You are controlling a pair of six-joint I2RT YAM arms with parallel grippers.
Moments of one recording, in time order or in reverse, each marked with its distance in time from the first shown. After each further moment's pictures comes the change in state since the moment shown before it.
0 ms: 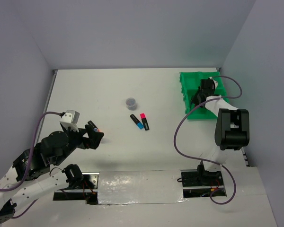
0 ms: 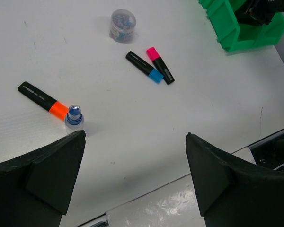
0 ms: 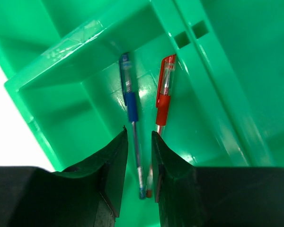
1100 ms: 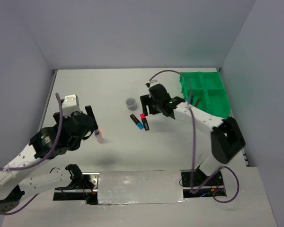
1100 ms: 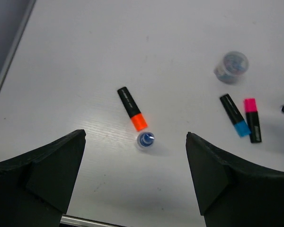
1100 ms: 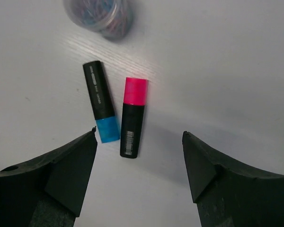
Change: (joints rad) left arm 0.032 0.368 0.242 -0.276 -0.438 -0.247; right arm 0.695 -0.158 0.107 -0.192 -0.015 -0.179
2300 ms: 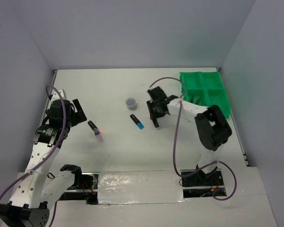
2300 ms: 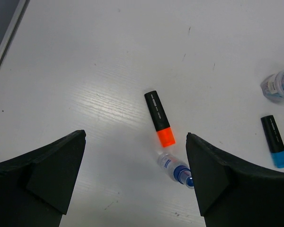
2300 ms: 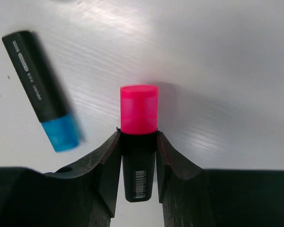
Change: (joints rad) left arm 0.778 0.019 -0.213 0.368 0.553 0.383; right arm -0.024 0.320 0.067 -0.061 -0.057 -0.025
